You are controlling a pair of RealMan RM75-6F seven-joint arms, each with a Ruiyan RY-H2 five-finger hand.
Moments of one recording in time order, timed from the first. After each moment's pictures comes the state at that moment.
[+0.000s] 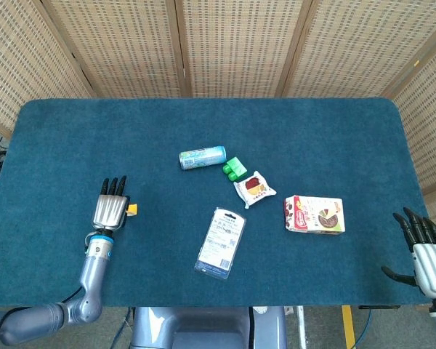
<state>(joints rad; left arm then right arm) -0.62 -1.75 -0.17 -1.31 0.87 1.16 0.84 0.07 -1.05 0.04 -1.62 -1.49 1.44 0.10</state>
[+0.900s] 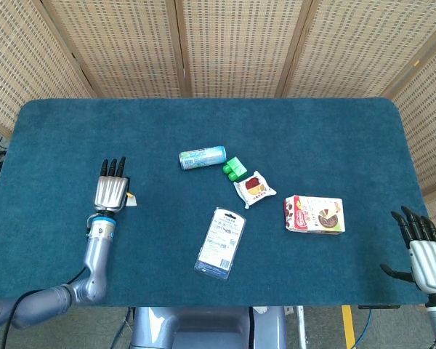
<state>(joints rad) -0.71 -1.76 -0.26 -1.20 0.83 1.12 0.83 0.08 -1.06 0.05 -1.61 -1.45 1.40 0.06</state>
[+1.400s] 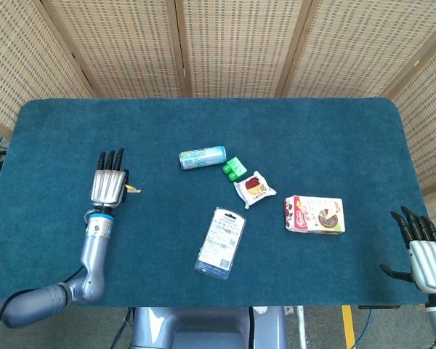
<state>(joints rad) -0.70 -1.70 -0.27 -1.30 0.88 1.18 0.78 0.08 -1.06 0.05 -1.61 -1.46 1.40 0.06</state>
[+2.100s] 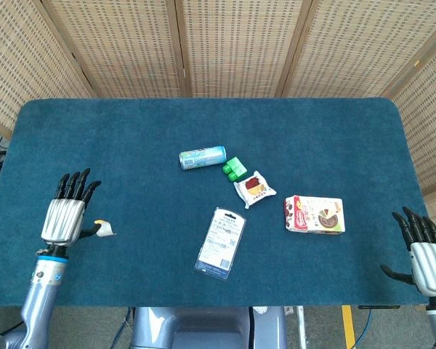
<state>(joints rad) -0.40 -1.36 -0.05 -1.74 1.24 1.44 0.49 0.07 -1.06 0.05 -1.63 -1.47 1.44 0.03</state>
